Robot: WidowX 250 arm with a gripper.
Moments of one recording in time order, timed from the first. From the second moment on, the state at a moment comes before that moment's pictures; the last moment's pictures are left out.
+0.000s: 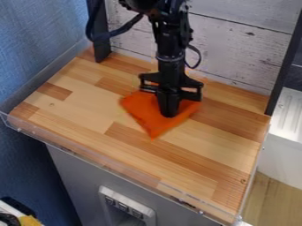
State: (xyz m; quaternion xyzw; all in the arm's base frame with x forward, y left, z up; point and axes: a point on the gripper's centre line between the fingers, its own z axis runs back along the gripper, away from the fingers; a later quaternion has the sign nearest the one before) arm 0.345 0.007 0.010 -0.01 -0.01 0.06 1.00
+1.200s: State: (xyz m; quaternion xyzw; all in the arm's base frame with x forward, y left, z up) arm 0.371 0.034 0.010 0.01 0.00 -0.02 1.00
